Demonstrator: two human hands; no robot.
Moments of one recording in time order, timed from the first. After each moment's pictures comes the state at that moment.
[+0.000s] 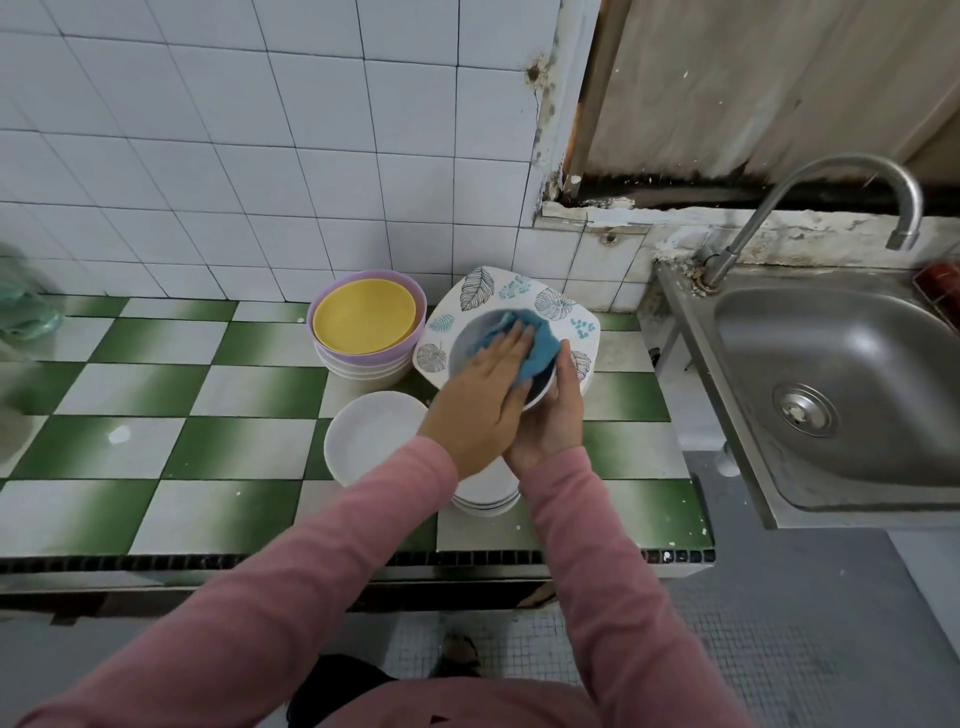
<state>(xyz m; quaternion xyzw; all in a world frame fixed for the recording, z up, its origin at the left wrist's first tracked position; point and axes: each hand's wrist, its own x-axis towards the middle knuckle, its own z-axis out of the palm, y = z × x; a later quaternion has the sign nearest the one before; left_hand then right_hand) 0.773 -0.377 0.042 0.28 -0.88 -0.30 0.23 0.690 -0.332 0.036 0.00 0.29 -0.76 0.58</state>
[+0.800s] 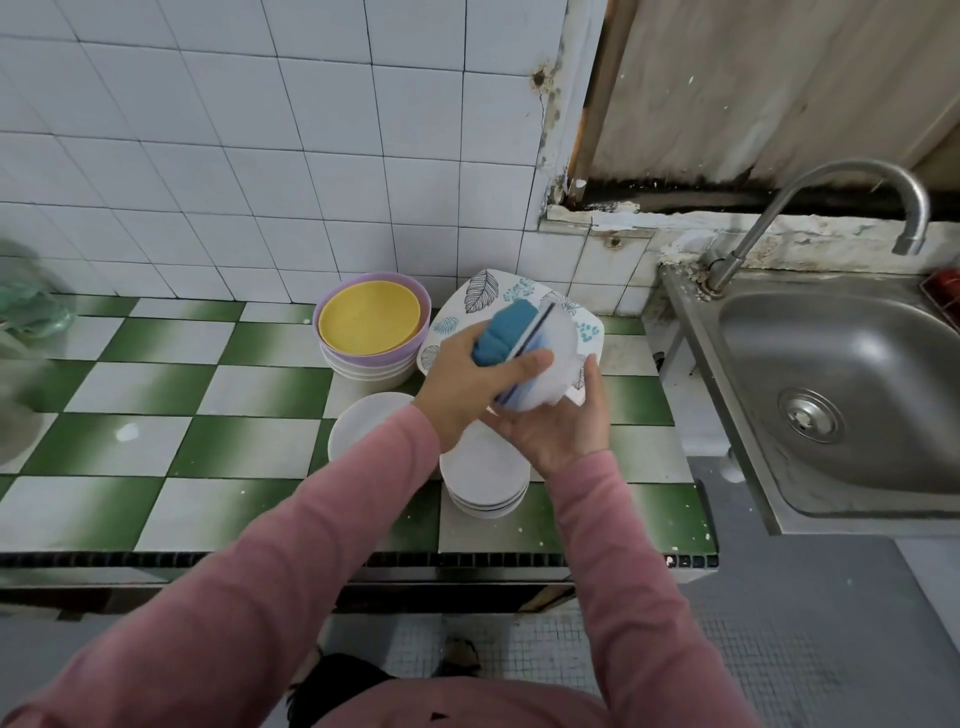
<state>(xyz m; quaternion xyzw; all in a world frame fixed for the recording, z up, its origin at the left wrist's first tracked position) 0.774 -0.380 0.085 0.32 -0.57 -0.68 0.32 0.665 -0.323 0.024 0.02 0.24 -0.71 0.66</state>
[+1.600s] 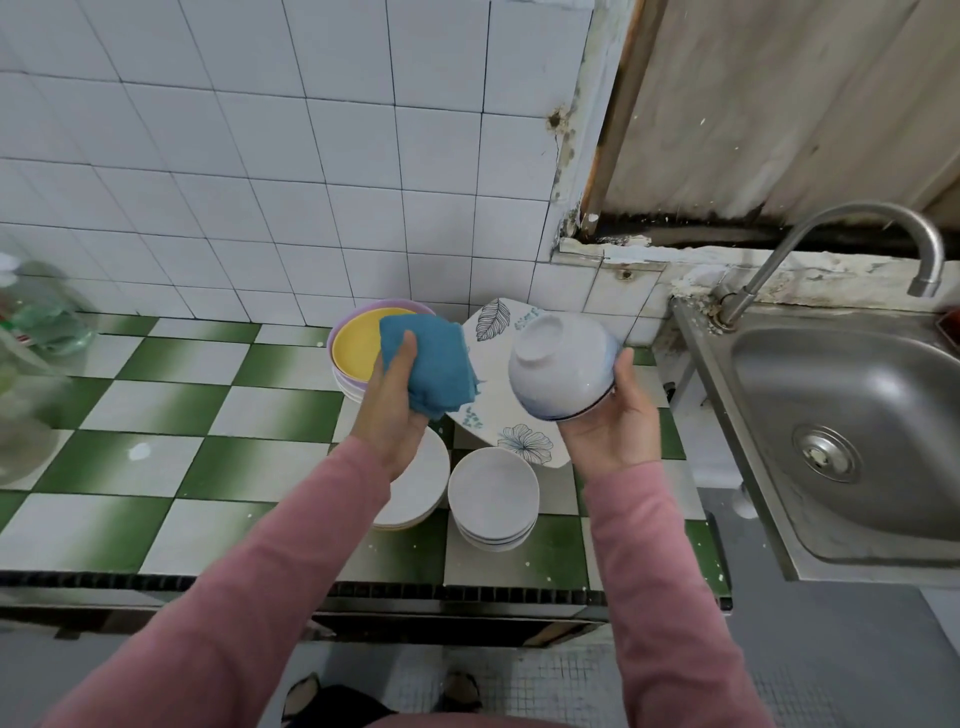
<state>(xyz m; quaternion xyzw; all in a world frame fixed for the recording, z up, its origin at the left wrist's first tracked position) 0.815 -0.422 0.067 0.37 -0.30 -0.75 0.45 0.644 -0.331 0.066 -0.08 0.27 -0.81 0.52</state>
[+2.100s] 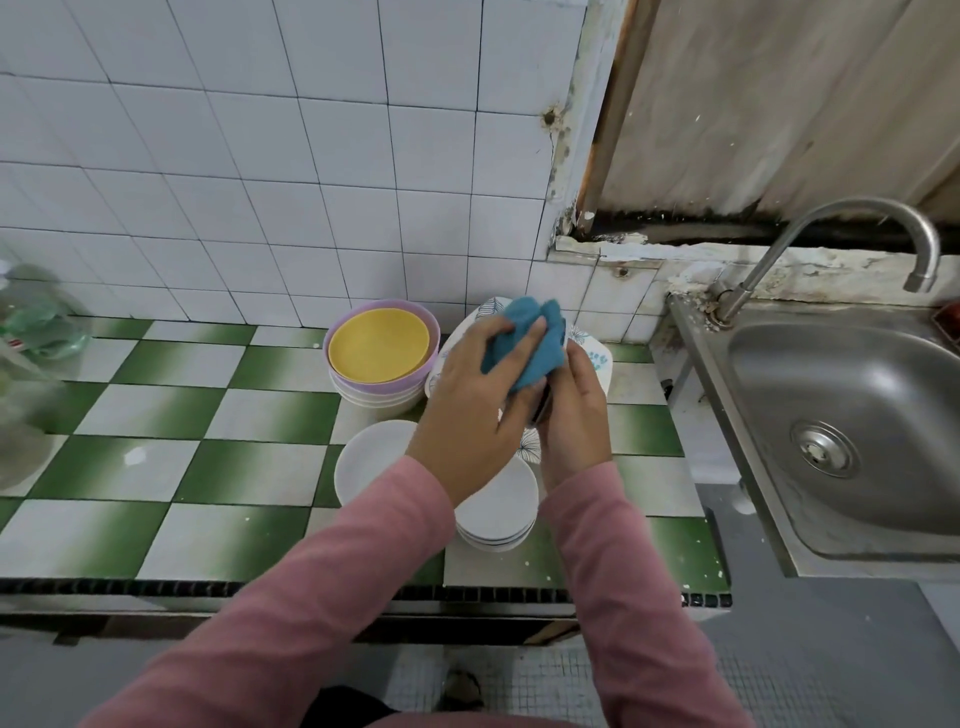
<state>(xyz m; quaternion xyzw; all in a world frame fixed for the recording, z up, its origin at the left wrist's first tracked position) 0.783 -0.385 0.077 0.27 -0.86 -0.18 0.39 0.685 -0.337 0.081 -0.22 0.49 -0.74 0.41</state>
